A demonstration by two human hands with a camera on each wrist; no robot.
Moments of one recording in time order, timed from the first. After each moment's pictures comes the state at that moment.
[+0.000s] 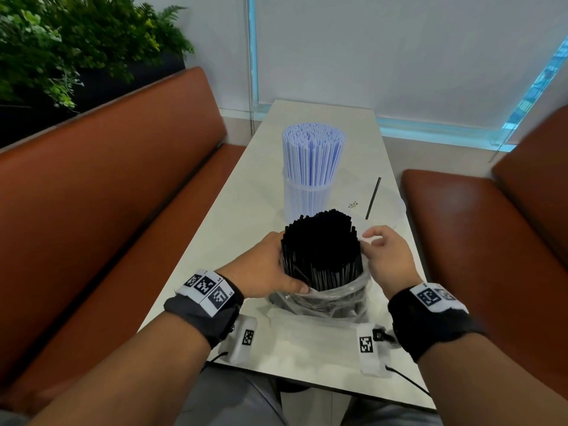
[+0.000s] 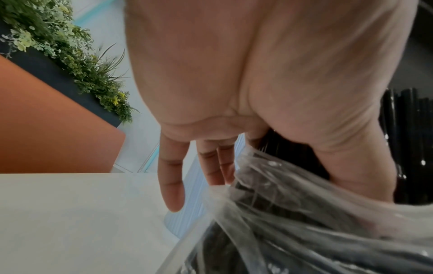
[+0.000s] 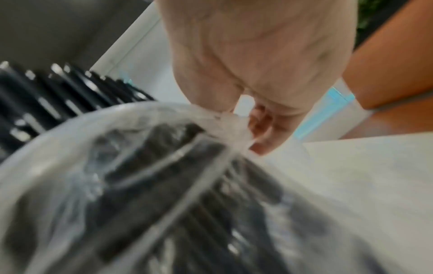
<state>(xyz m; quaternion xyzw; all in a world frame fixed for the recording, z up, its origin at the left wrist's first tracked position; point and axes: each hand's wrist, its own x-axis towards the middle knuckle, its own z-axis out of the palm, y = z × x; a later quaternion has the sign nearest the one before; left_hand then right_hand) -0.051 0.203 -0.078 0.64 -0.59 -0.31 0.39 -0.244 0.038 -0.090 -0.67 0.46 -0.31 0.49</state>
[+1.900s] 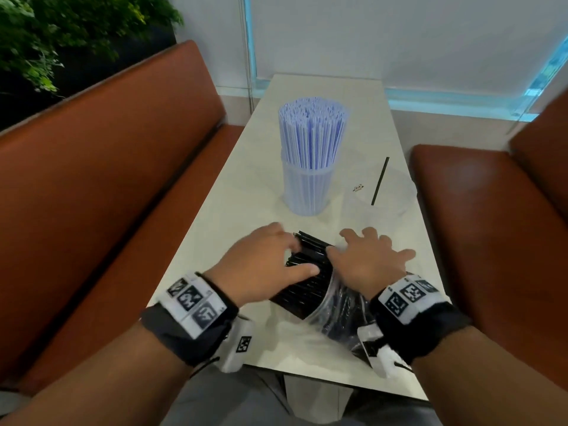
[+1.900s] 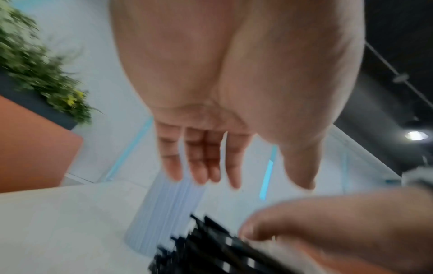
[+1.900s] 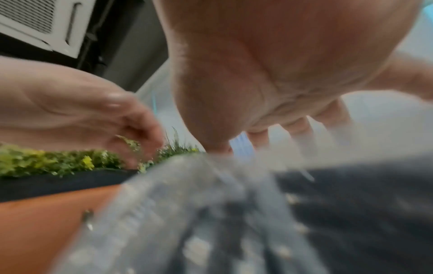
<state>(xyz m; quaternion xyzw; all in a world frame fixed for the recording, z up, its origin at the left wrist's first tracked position) -0.058 0.206 -0.074 0.79 -0.60 -0.08 0.14 -0.210 0.064 -0.094 -0.85 0.51 0.10 0.11</state>
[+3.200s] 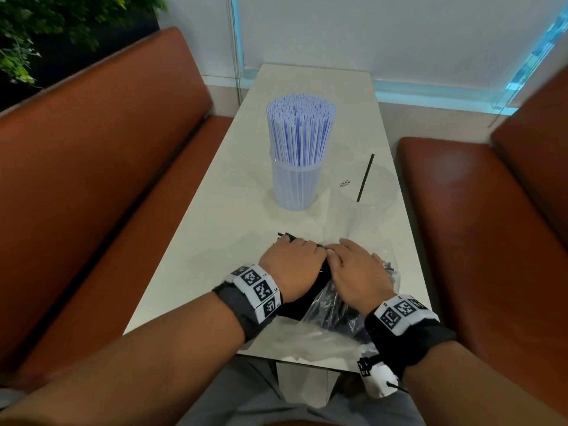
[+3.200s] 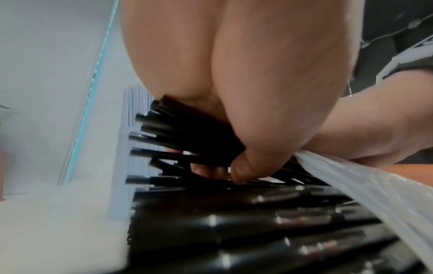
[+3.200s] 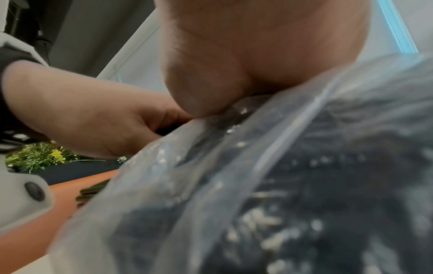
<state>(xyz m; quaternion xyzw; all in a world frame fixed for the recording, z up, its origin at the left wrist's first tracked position) -0.104 0.162 -0.102 0.69 -0.72 0.01 -0.03 -0.247 0.076 -0.118 -0.87 0.43 -0.02 0.23</state>
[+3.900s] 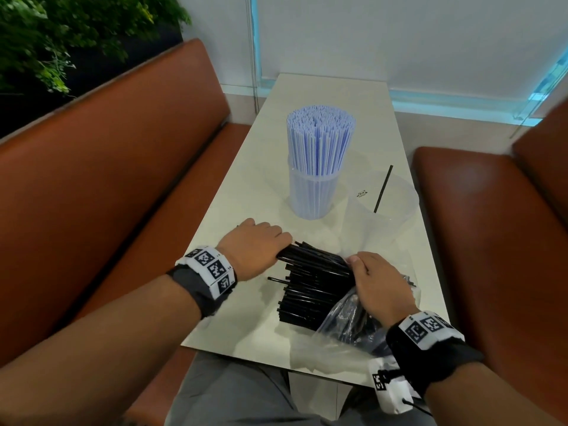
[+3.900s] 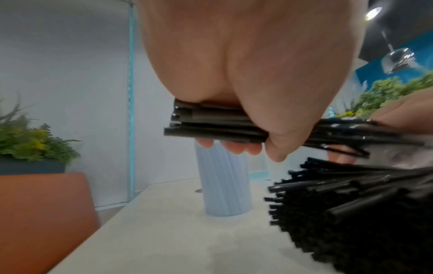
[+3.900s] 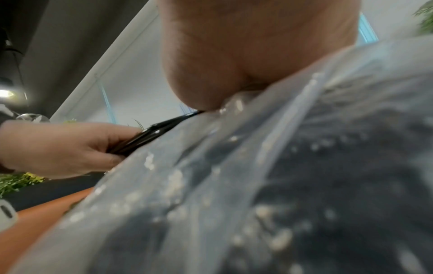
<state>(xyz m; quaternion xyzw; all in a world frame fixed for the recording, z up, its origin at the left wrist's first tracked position) -0.004 0.192 -0.088 0.69 -0.72 0.04 -0.05 -0.253 0.066 -0.125 -0.86 0.44 -0.09 0.26</state>
